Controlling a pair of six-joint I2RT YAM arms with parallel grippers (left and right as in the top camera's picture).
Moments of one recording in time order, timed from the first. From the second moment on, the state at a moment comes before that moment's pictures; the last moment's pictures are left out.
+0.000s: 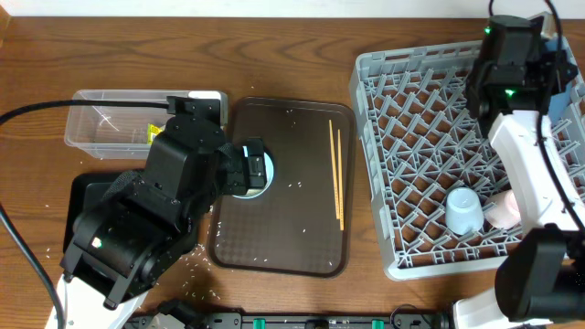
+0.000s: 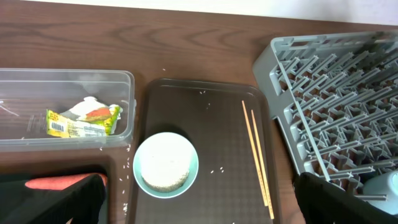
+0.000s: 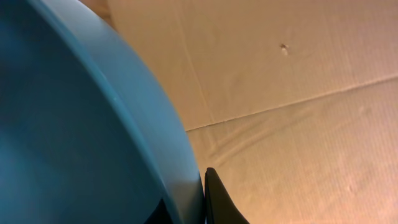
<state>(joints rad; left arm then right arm) -0.55 1.09 1.46 -1.10 -0.22 -0.44 -0.01 1.70 1.39 -0.28 1.18 -0.55</state>
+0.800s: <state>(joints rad) -0.55 1.09 1.46 -1.13 -0.22 -0.44 0.06 1.75 1.39 -0.40 1.14 -0.59</state>
